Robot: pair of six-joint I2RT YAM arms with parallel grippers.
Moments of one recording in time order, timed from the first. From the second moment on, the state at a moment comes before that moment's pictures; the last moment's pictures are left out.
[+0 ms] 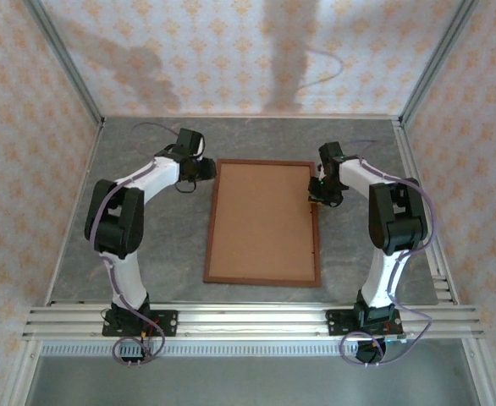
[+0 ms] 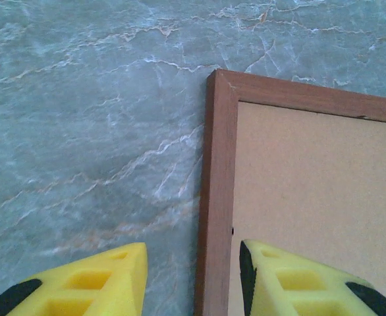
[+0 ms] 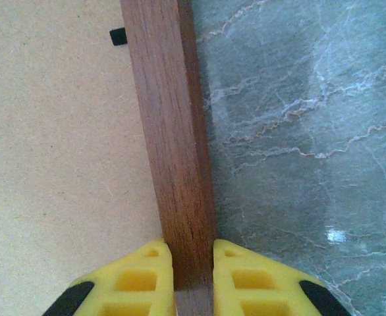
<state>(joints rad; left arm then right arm) -0.22 1.93 1.37 -0.43 0.08 -0.41 0.18 1.91 1.27 -0.71 -0.17 0.37</state>
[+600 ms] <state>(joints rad) -0.23 2.06 1.45 -0.49 0.13 -0.40 0.18 1.91 1.28 -0.72 -0.17 0.37</state>
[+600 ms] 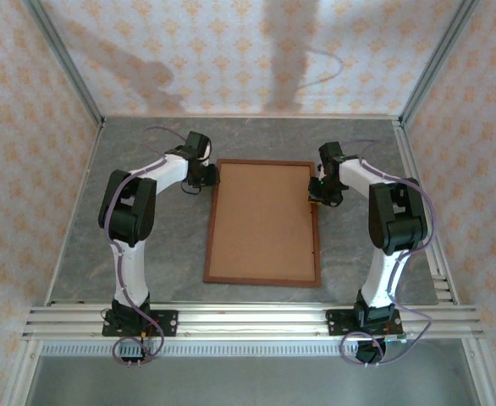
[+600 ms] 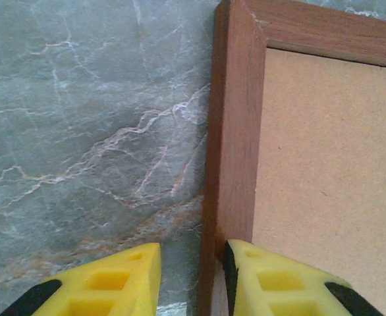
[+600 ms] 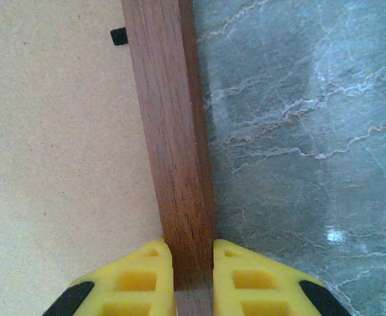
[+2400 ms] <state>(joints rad) -0.33 2.01 1.40 -0.51 0.02 -0.38 0.18 1.93 1.30 -0.74 -0.17 0.37</state>
